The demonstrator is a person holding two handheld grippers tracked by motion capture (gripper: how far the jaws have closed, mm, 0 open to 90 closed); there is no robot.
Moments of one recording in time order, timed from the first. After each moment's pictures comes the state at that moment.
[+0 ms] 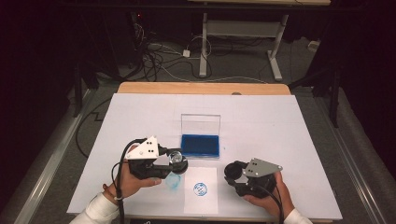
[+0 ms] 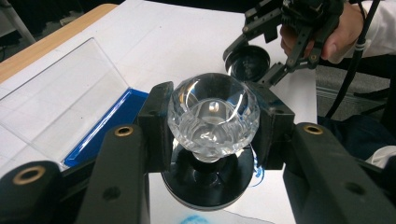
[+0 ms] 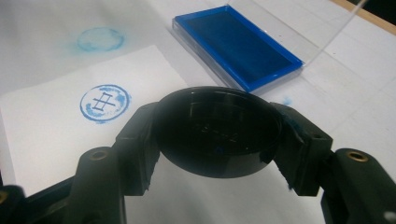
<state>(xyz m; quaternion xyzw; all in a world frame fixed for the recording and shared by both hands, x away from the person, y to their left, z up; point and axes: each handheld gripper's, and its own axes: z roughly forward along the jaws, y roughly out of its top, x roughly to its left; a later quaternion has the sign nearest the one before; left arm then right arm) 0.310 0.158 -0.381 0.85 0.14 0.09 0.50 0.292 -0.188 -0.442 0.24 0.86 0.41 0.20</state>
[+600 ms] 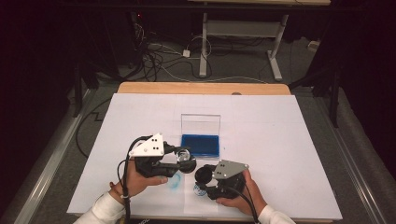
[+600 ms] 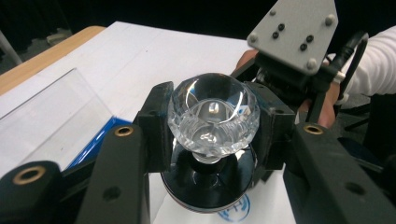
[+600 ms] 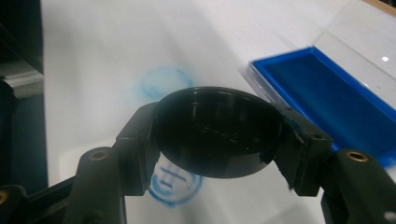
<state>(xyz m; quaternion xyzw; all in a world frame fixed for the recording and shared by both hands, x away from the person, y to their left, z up) 0.311 0.138 -0.370 0.84 0.12 0.07 0.53 0.295 -0.114 -0.448 0.18 0.87 0.44 0.14</state>
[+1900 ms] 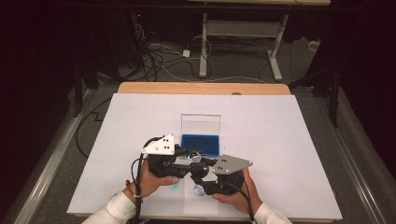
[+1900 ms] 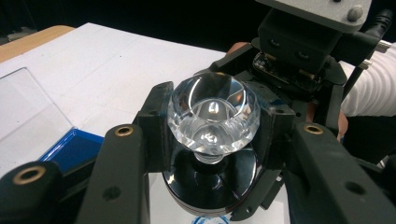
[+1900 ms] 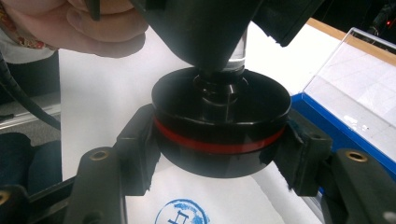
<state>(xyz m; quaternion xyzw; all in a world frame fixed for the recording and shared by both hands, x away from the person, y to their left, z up) 0.323 0.119 -0.392 0.82 0.13 0.01 0.56 0.295 -0.109 -0.428 0.18 0.84 0.50 0.15</state>
